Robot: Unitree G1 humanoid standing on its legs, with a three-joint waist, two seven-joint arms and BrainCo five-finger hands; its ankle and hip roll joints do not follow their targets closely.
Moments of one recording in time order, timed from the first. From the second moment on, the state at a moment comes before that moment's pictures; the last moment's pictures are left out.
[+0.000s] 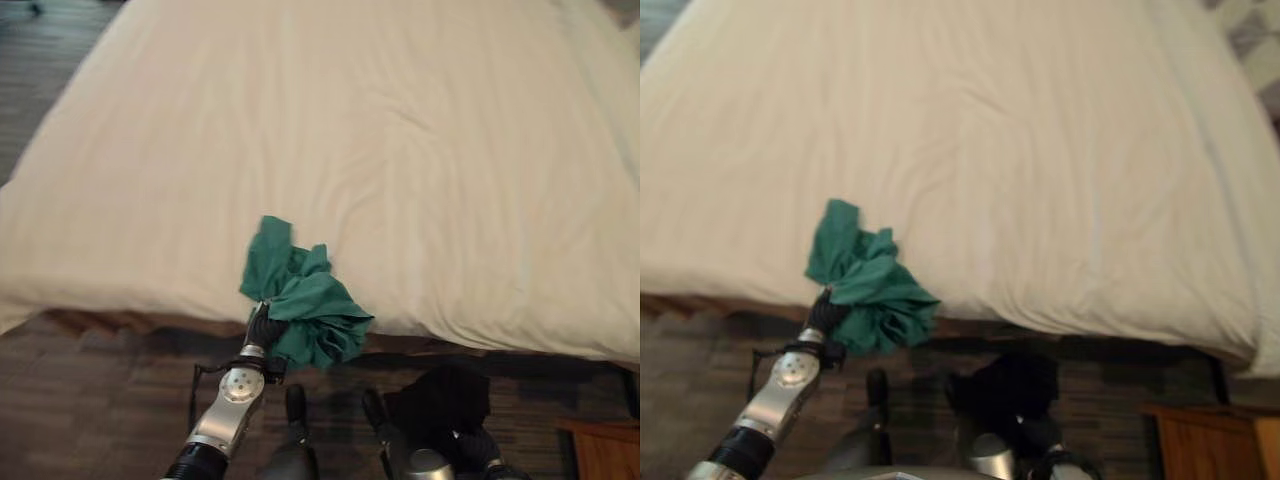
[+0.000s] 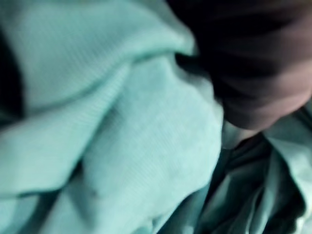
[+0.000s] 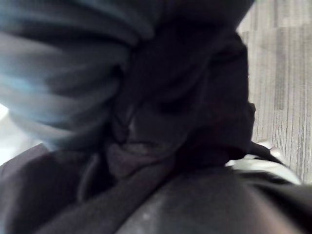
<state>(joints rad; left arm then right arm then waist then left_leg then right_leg) 0.00 0.35 -0.26 0.34 -0.19 -0.15 0.08 0.23 -0.29 0.33 0.56 0.20 -0.09 -0.08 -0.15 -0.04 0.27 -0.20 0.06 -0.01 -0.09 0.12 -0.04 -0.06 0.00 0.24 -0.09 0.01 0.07</state>
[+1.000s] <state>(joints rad) -0.01 0.24 -0.18 0.63 -0.31 -0.16 0.20 0.10 -0.25 0.13 0.65 0.18 -0.11 -0.24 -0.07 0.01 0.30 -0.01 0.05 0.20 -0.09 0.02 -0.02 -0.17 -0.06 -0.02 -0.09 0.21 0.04</state>
